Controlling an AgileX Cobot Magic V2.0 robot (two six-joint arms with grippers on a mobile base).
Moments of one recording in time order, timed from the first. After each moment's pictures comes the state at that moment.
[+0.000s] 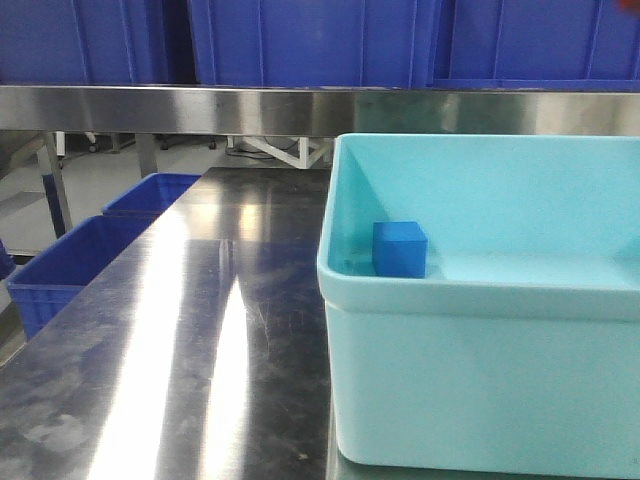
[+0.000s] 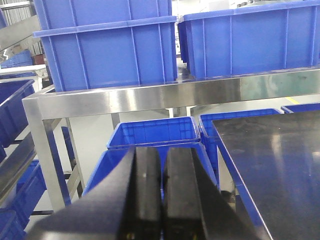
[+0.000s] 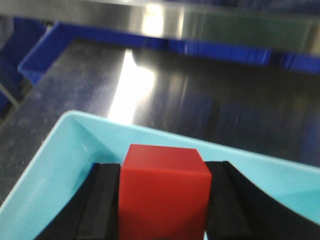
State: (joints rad) left arm -0.11 -0.01 0.01 -0.06 0.00 0.15; right arm 0.29 0.91 -0.82 0.01 0.43 0.15
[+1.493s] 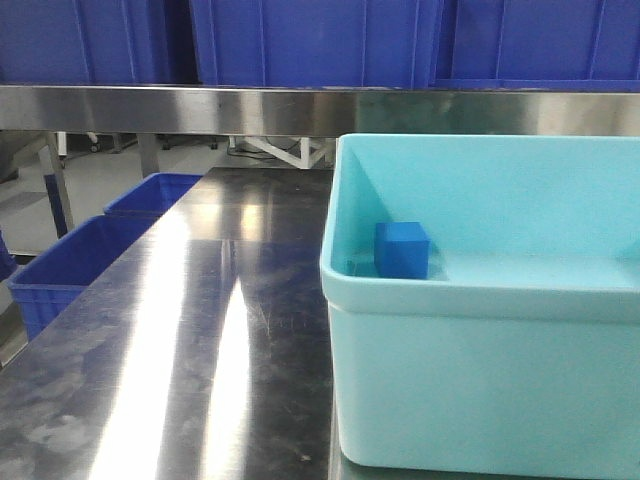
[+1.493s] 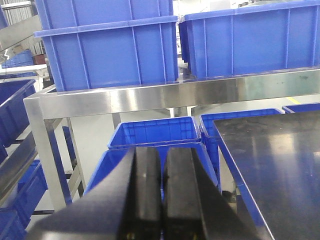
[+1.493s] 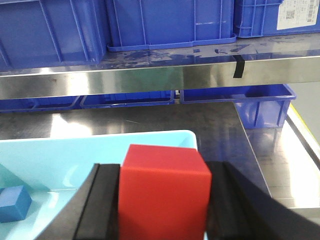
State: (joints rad) left arm -0.11 -0.01 0.01 -0.06 0.00 0.15; right arm -0.04 0.24 -0.43 -0.01 0.44 0.15
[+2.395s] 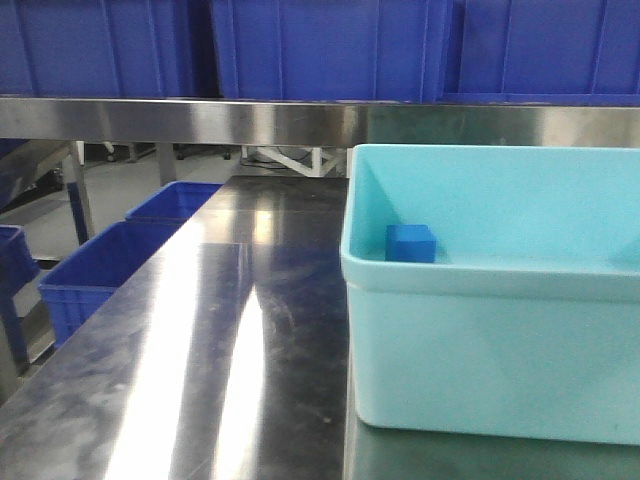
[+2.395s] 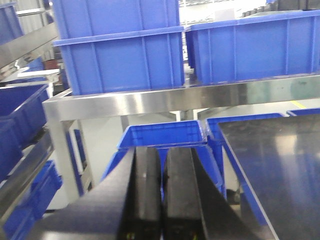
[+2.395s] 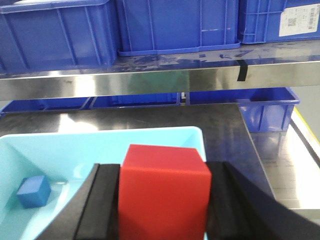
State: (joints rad) left arm -0.11 -0.01 0.01 -0.06 0.00 0.15; right arm -0.04 0.24 -0.43 -0.01 0.44 0.15
